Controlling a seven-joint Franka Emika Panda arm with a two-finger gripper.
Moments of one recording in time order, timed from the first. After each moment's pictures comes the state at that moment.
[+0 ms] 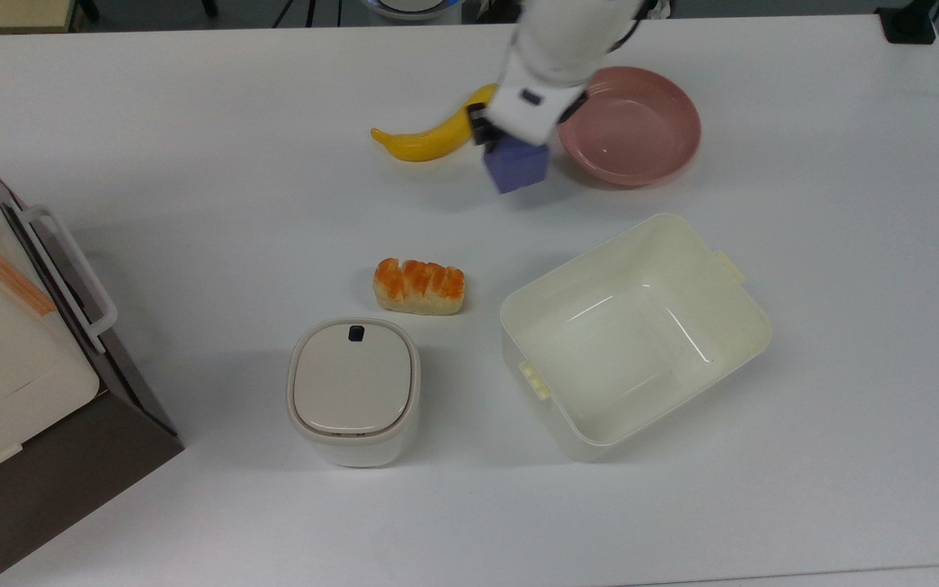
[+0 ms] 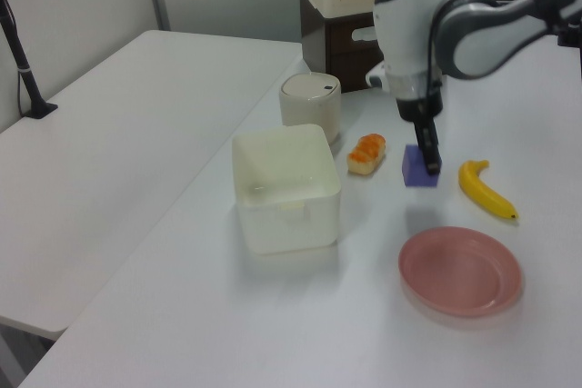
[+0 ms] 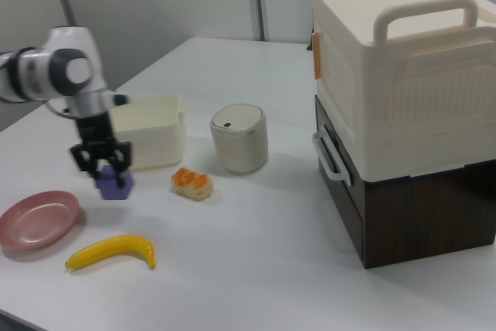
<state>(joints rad) 0.40 0.17 -0.12 -1.89 -0.07 1.83 -0.02</state>
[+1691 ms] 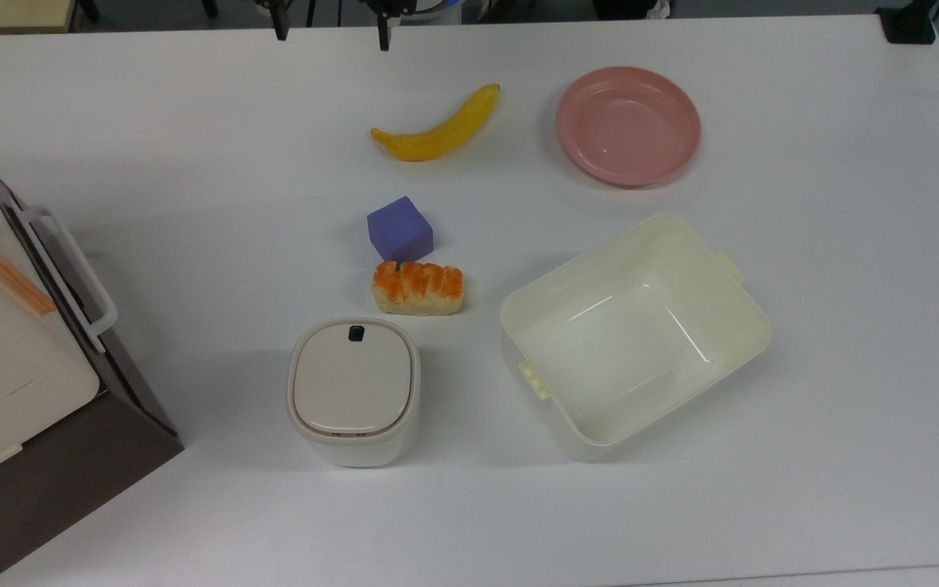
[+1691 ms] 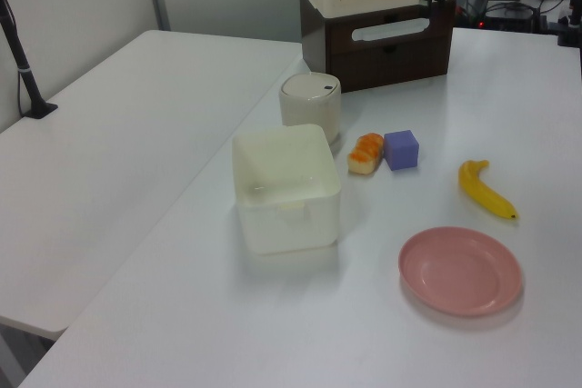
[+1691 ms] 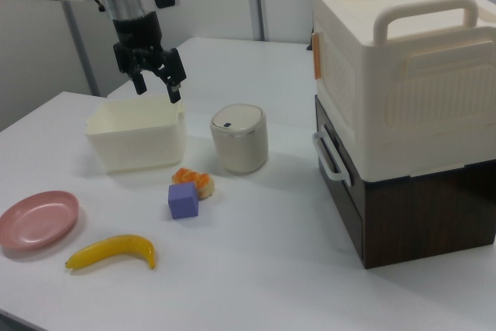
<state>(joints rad) 0.08 0.02 -0.12 -1.57 -0.02 1.63 0.06</state>
